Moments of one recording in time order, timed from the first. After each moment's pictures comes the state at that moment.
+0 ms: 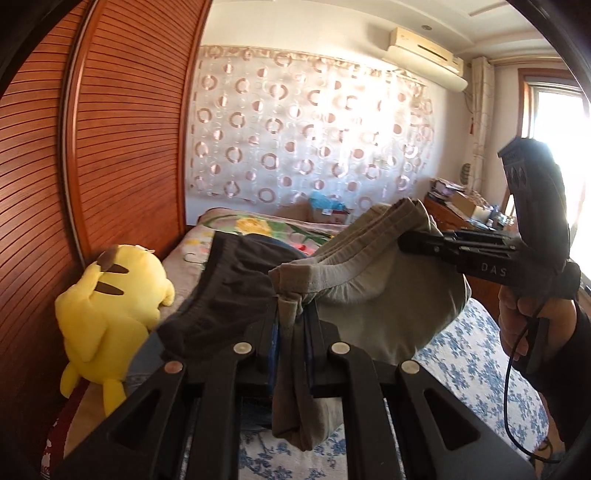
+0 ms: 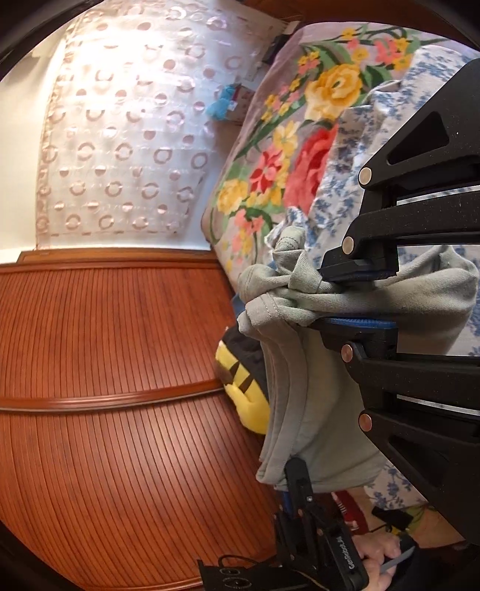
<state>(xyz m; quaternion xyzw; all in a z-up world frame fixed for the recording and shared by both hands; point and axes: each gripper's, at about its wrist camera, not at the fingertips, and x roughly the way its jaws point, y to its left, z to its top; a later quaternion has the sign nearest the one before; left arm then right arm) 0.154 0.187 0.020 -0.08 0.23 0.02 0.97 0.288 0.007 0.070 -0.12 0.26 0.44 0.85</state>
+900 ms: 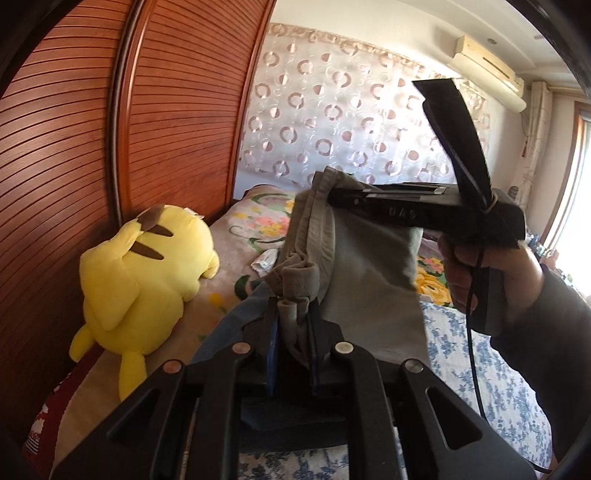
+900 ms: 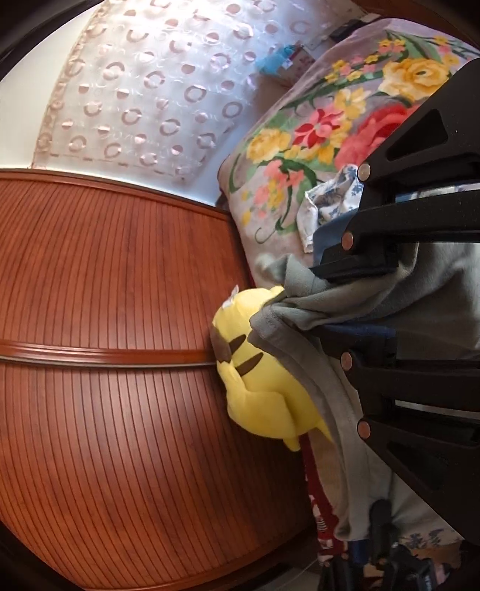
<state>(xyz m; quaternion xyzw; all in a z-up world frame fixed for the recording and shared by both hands) 0.165 0.254 -0.022 -0.15 0.26 0.10 0.95 0.362 0.196 0.033 -0.21 0.26 0.50 0.80</state>
